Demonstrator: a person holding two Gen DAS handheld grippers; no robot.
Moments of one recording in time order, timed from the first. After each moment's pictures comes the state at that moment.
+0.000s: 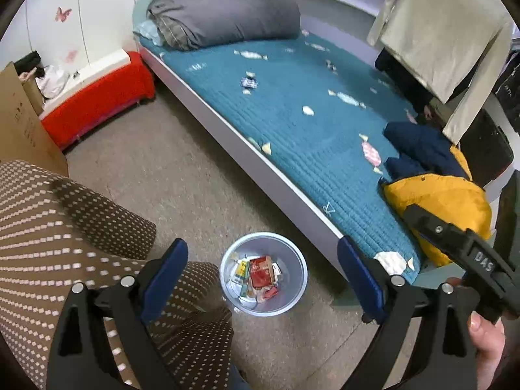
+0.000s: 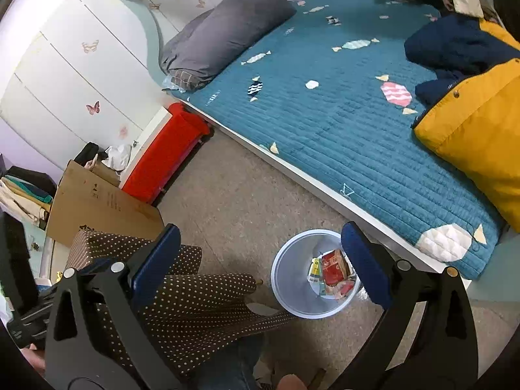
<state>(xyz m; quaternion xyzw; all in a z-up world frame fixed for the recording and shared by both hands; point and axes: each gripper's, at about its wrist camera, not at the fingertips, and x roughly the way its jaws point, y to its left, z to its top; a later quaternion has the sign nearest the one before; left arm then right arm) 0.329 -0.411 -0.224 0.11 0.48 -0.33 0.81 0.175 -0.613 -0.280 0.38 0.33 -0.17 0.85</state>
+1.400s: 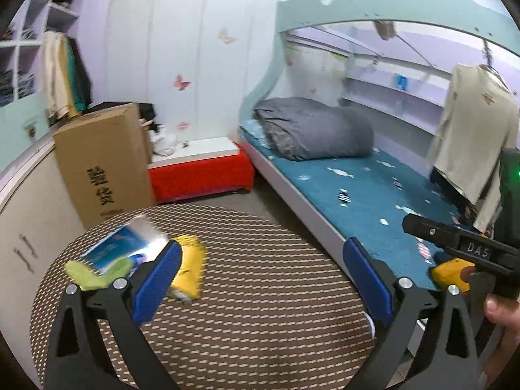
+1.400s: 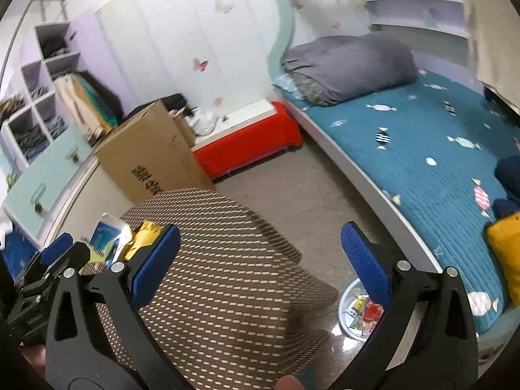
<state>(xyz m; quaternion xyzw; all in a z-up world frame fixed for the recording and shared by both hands) 0.295 -0.125 -0.087 0.02 0.28 -0.19 0.94 0.255 -0.374 -0.124 0.19 0.31 -0.02 0.93</state>
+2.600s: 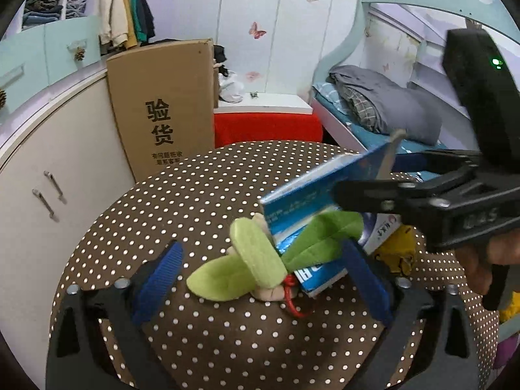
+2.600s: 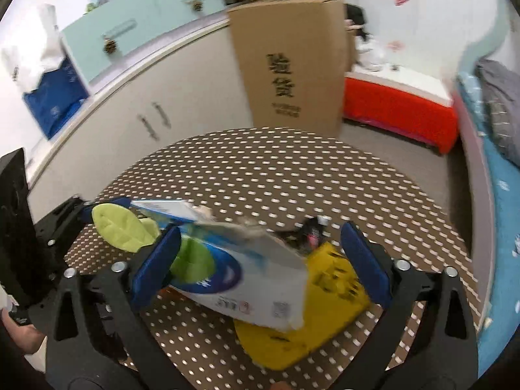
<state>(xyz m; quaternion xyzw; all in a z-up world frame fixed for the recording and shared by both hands) 0.409 0.057 -0.193 -0.01 0.37 -0.10 0.92 0.466 -0.109 -0.188 -0.03 0.42 0.31 0.85</state>
